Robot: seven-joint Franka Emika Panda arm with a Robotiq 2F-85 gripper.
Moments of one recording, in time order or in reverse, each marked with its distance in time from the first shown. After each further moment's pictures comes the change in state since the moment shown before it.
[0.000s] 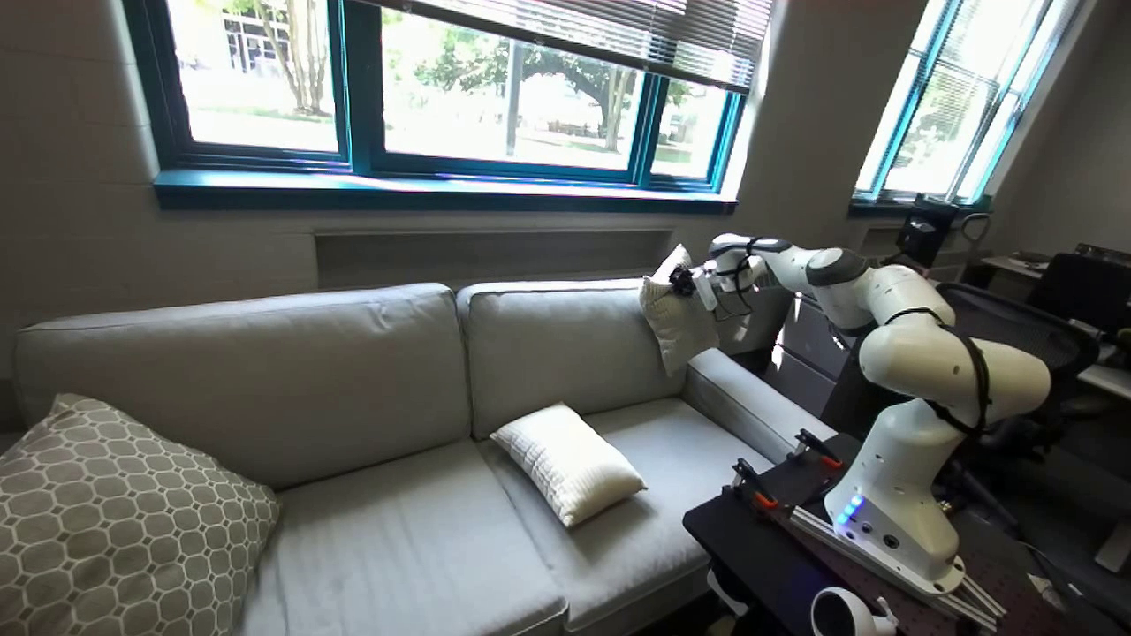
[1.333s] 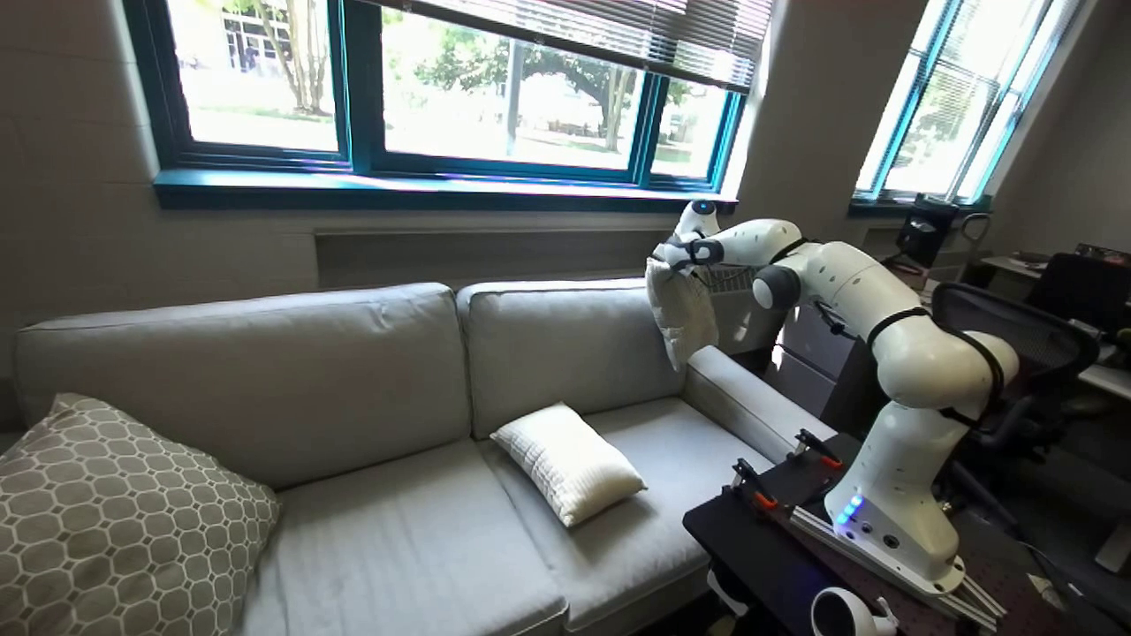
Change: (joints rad) arm 0.641 -0.136 -1.215 0.176 -0.175 -0.042 1.199
